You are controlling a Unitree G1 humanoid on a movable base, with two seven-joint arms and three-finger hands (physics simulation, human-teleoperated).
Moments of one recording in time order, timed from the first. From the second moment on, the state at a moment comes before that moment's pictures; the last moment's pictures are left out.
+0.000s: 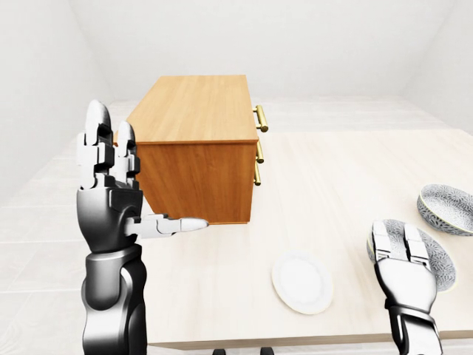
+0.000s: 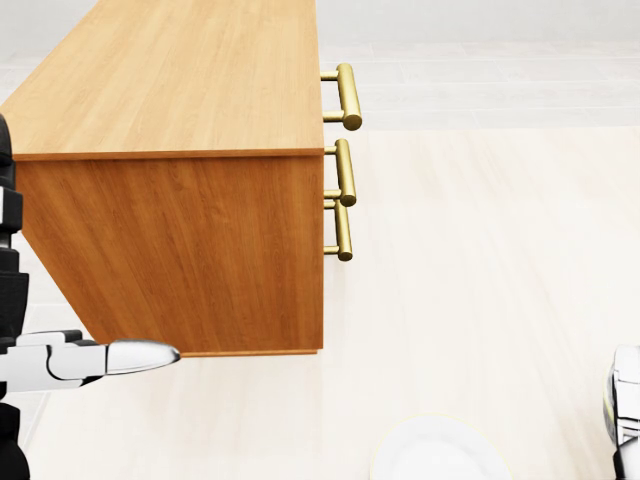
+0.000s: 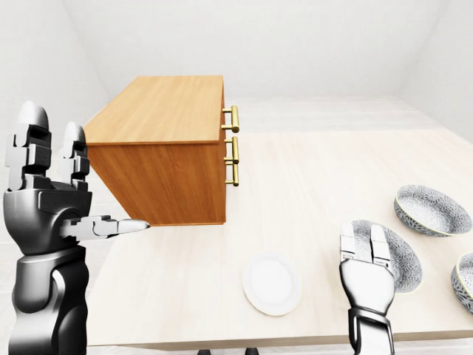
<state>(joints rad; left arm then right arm) -0.04 0.05 0.14 -0.70 -0.11 0.09 -0.03 0.32 -0.18 -0.35 0.00 -1.55 0.00 -0.33</state>
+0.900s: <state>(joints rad) -0.03 0.05 0.12 -0.70 -0.08 0.09 -0.06 0.29 -0.25 -0.38 0.15 -1.48 0.09 -0.37</state>
